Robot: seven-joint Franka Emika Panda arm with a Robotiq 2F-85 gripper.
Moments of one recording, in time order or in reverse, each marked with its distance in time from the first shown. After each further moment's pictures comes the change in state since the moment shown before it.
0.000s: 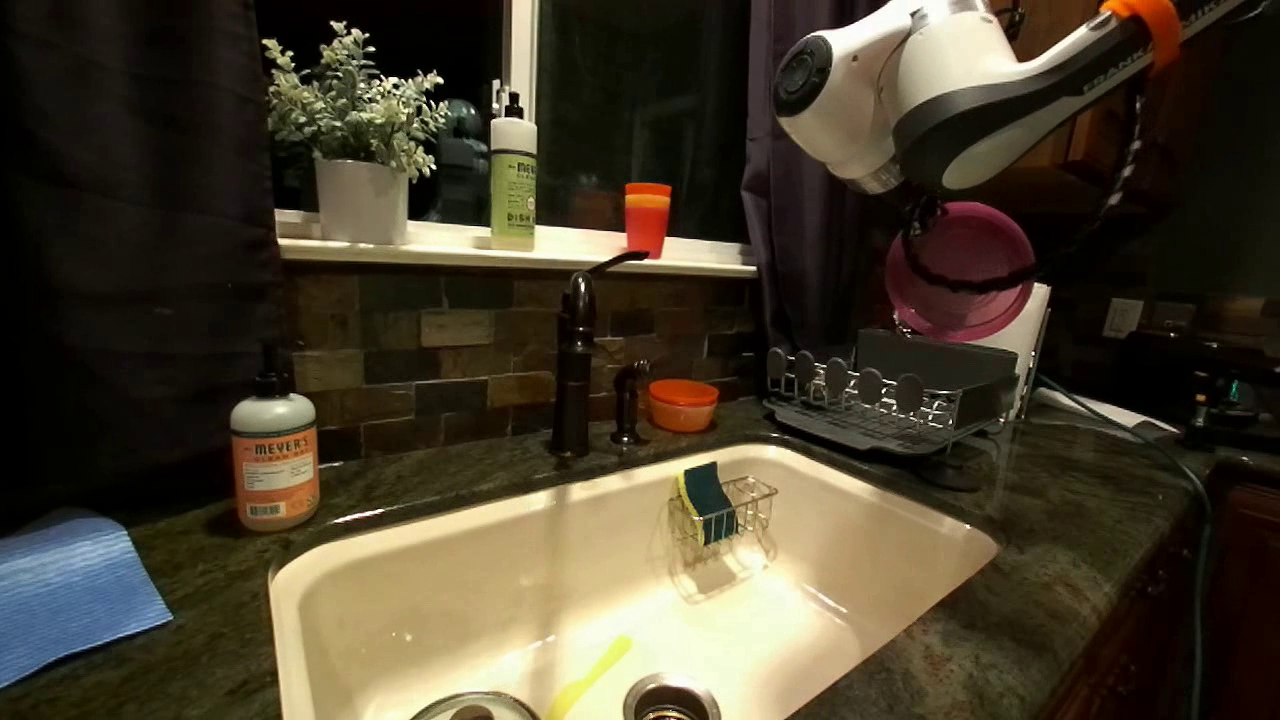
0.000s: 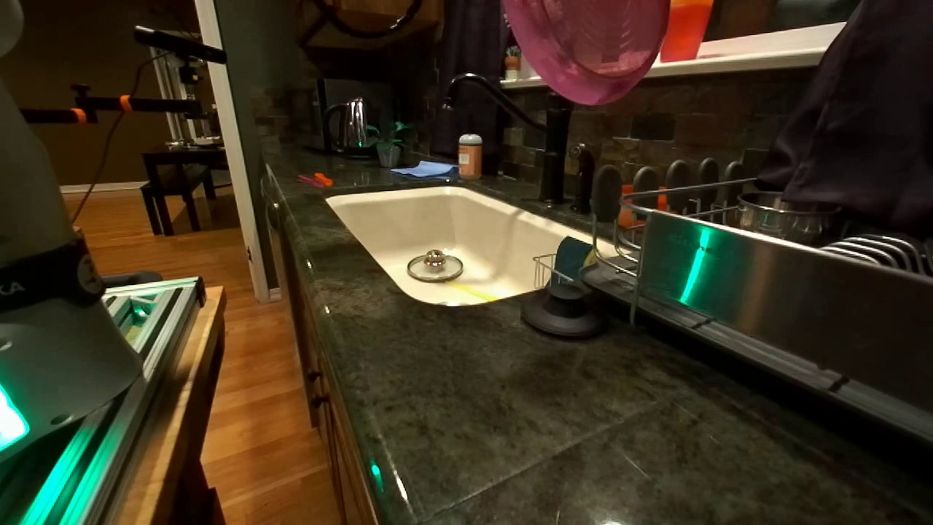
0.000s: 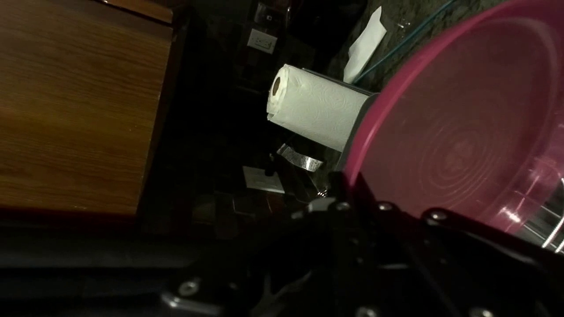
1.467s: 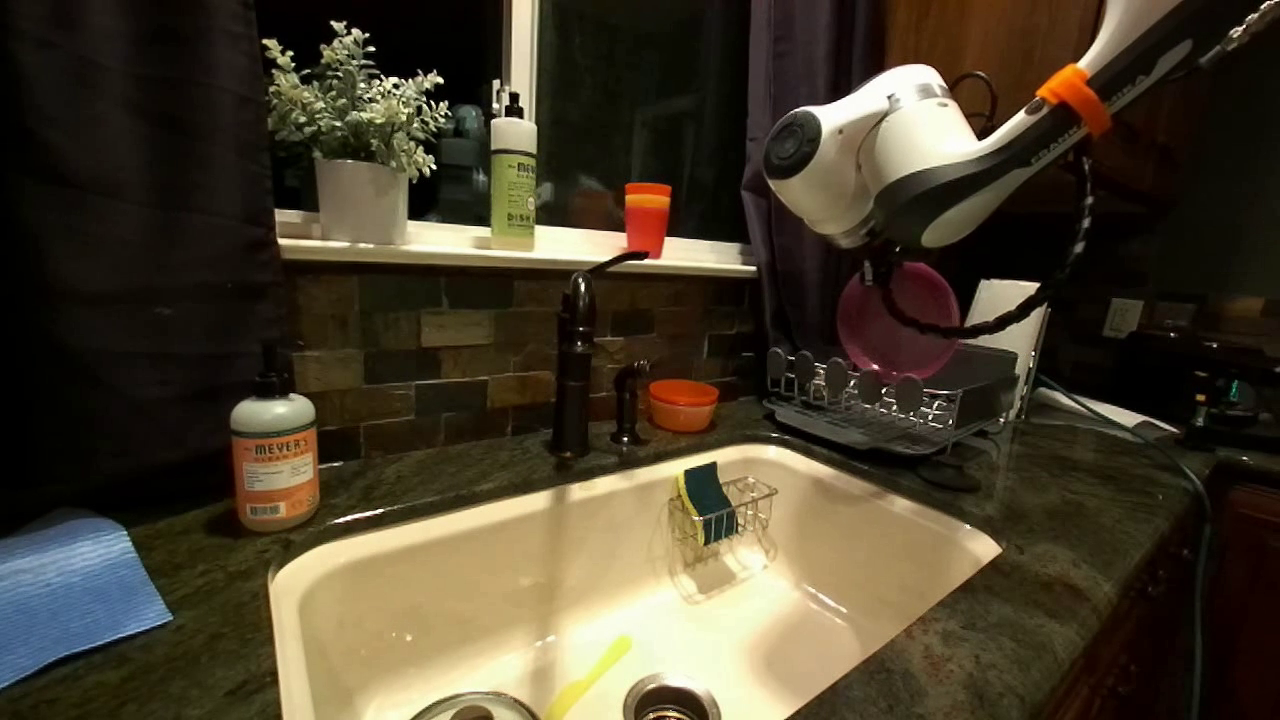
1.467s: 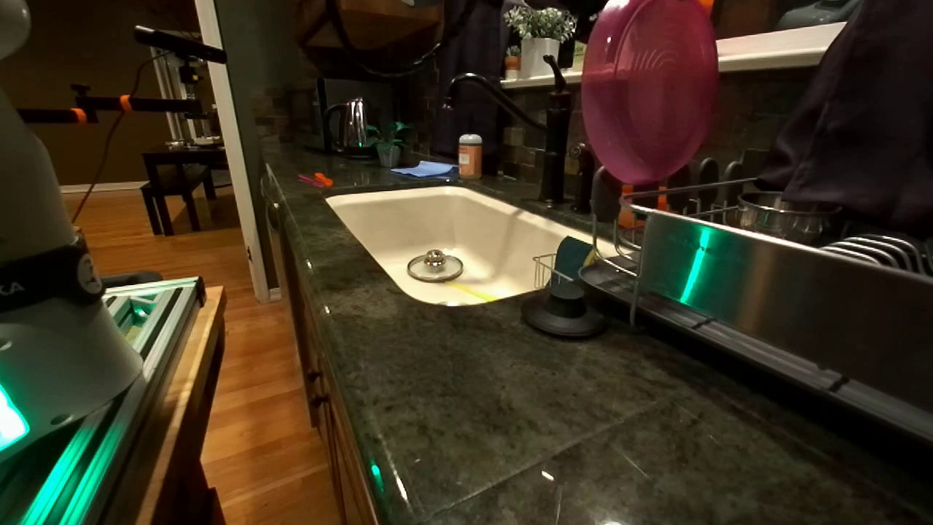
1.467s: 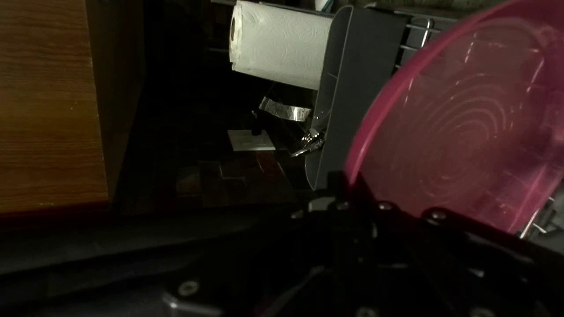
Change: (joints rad) arm -0.043 0.139 -0.052 0.034 -0.069 0.217 0.278
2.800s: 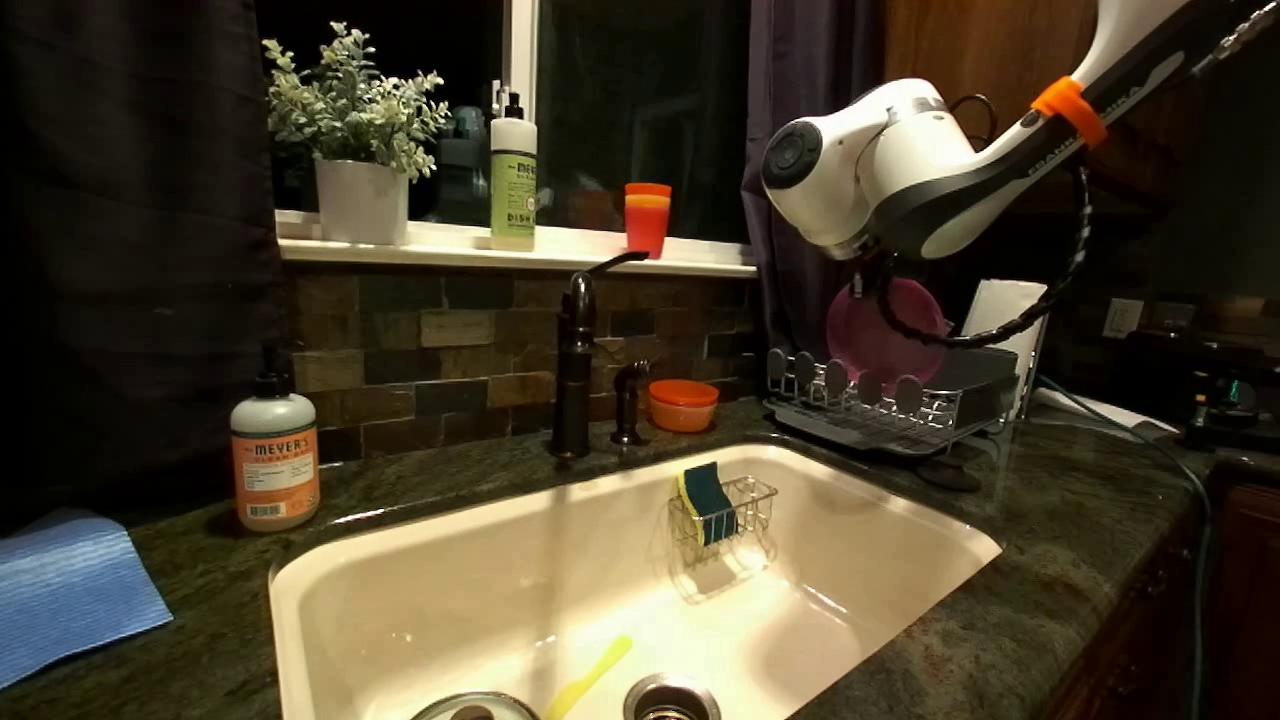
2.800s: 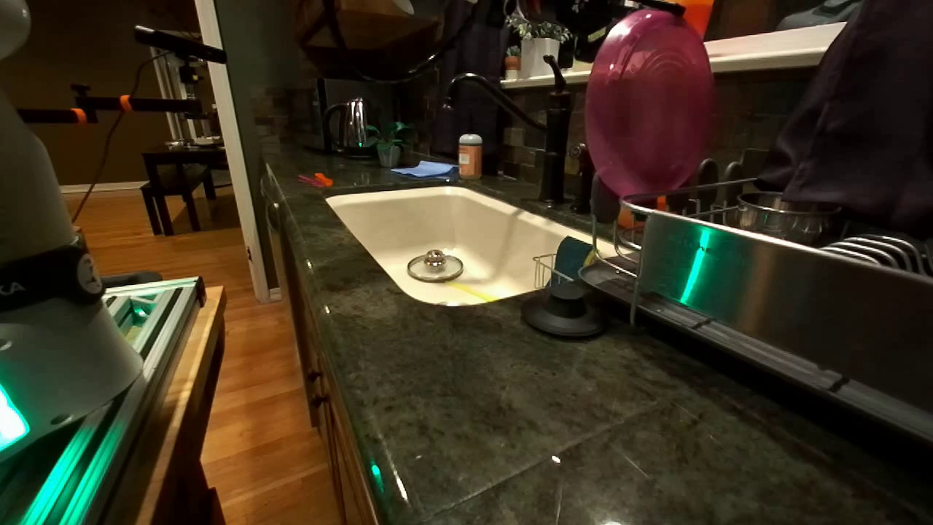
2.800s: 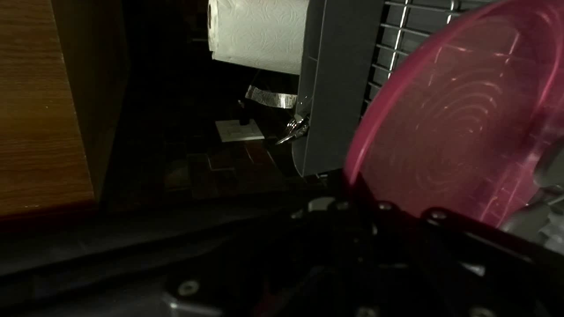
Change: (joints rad) arm -0.001 0.018 -0.003 -0.009 -0.001 0.051 0.073
